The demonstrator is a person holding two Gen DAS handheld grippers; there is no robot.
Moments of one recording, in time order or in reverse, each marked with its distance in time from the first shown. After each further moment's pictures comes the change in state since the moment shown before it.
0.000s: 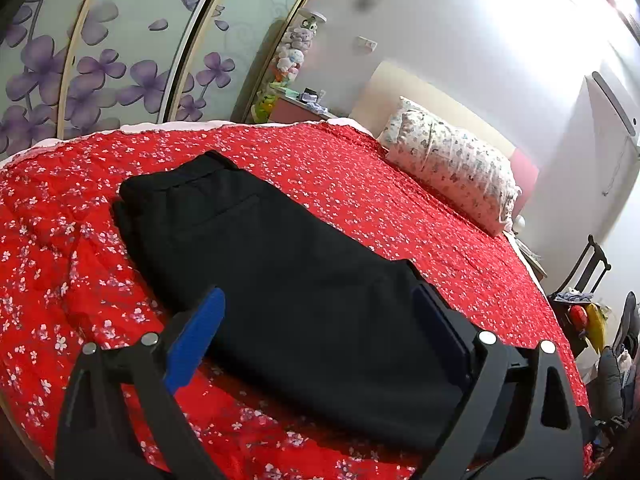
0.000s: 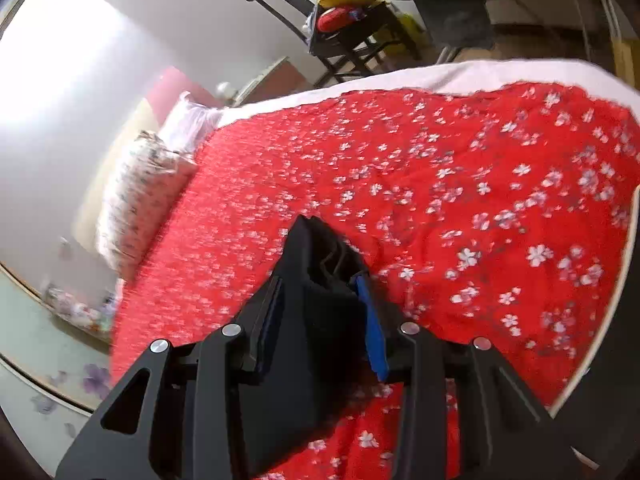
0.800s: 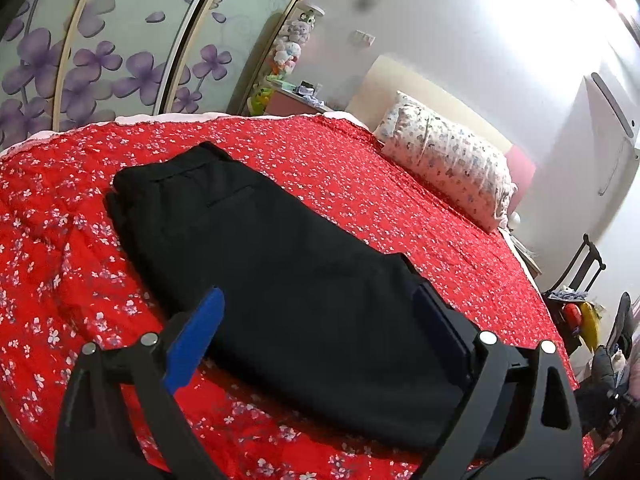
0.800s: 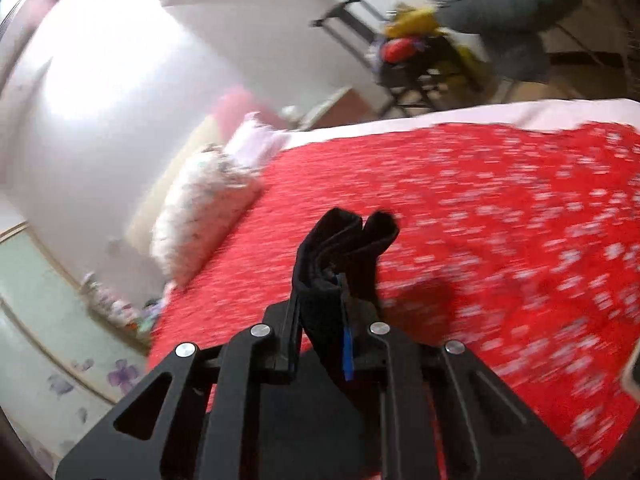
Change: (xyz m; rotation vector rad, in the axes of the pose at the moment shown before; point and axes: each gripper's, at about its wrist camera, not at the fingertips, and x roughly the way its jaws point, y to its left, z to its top) left arm 0.003 0.003 -0.003 -0.013 0.023 -0.023; right arm -0.038 0.089 -0.029 -0.105 -0.117 0.358
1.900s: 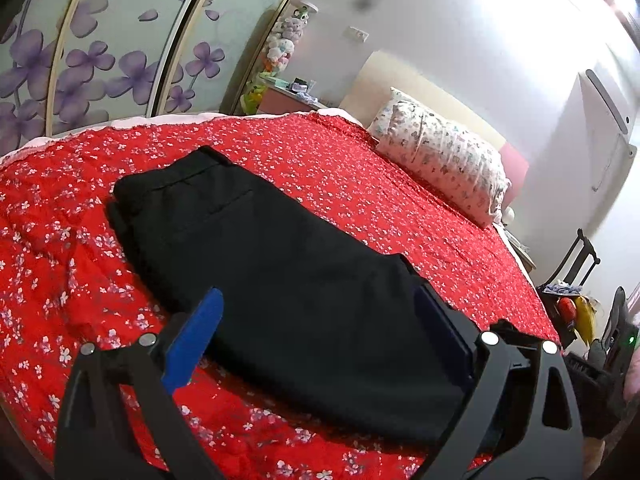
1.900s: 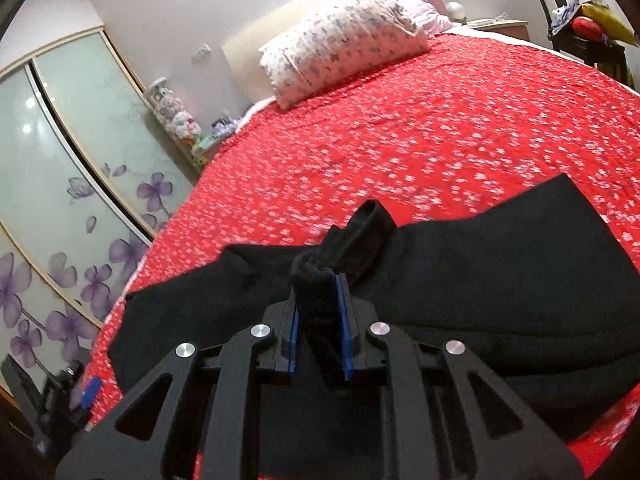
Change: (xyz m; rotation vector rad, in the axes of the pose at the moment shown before) left arm -0.006 0.009 0.013 0.019 0.021 -0.025; right arm 0.087 0.217 -0.220 -0.420 0.432 0.152
